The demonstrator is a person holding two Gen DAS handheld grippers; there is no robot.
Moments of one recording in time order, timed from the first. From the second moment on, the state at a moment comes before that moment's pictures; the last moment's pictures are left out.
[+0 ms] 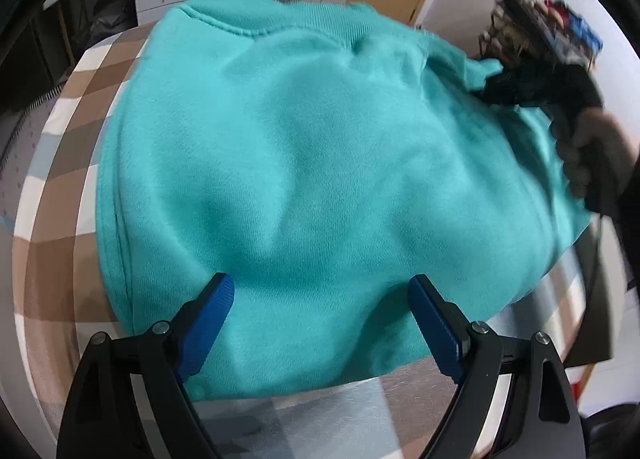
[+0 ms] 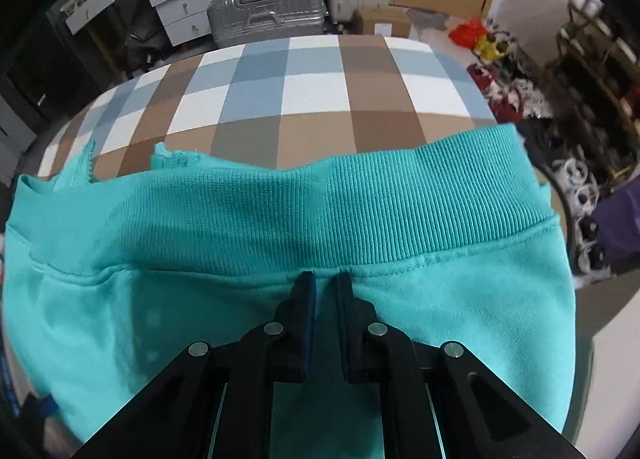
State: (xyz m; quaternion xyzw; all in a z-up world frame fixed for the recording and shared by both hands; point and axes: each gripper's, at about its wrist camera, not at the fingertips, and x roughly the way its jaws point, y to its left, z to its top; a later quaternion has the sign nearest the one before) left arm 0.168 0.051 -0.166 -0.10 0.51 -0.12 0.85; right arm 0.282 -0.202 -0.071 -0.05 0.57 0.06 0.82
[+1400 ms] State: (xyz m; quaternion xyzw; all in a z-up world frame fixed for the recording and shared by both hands) left arm 0.259 0.118 -0.149 -0.16 0.61 0.00 0.78; right arm 0.010 -0.200 -0.022 0.12 0.39 0.17 0.90
